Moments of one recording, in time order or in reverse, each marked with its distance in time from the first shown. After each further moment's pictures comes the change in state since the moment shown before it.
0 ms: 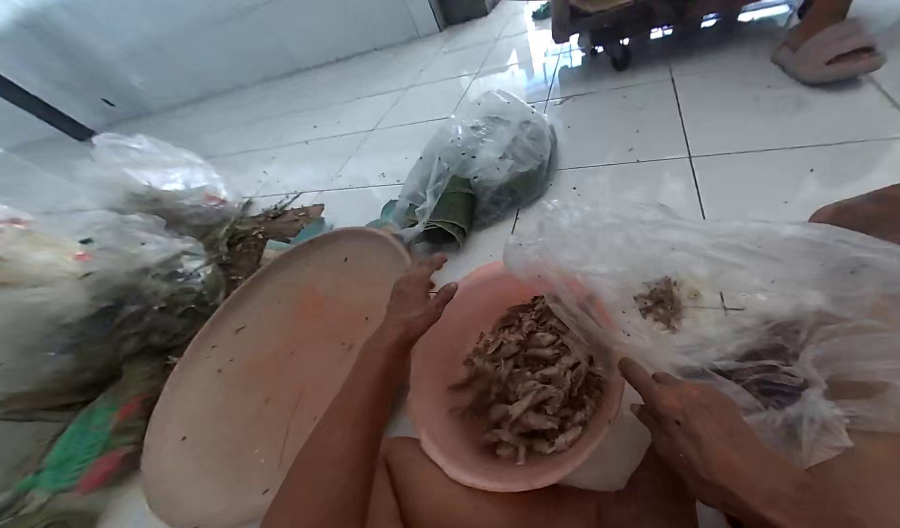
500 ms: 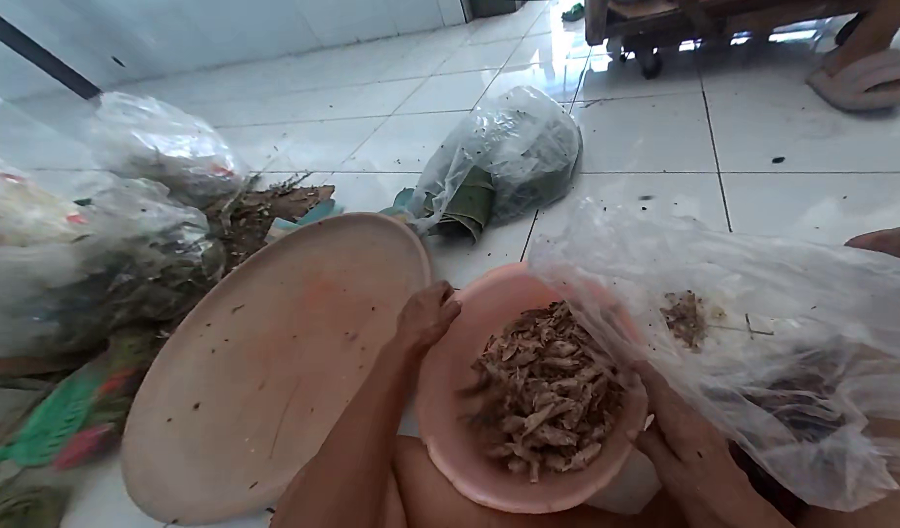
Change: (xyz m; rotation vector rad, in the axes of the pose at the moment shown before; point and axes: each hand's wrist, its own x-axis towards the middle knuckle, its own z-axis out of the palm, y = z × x) left_hand 0.000 -0.050 0.020 0.085 -0.103 -0.192; right_hand 0.006 -0.017 0.035 0.463 0.160 0.043
